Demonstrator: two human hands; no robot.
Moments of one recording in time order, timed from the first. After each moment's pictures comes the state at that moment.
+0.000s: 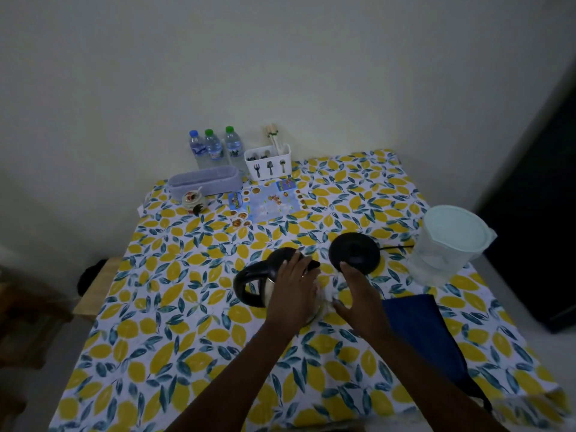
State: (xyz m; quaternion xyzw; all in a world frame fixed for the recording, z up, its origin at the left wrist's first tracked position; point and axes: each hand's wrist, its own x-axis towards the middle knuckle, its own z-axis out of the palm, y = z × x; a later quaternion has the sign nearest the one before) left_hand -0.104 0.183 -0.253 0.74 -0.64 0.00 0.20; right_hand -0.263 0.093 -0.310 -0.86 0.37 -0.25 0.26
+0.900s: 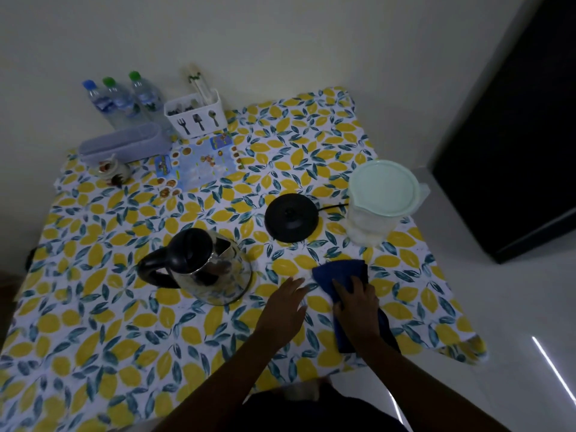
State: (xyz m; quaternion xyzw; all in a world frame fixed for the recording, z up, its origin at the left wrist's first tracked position) left_hand -0.236 0.145 -0.364 0.71 -0.65 -0.23 0.12; right_hand -0.414 0.061 -0.401 -0.82 0.55 0.03 0.16
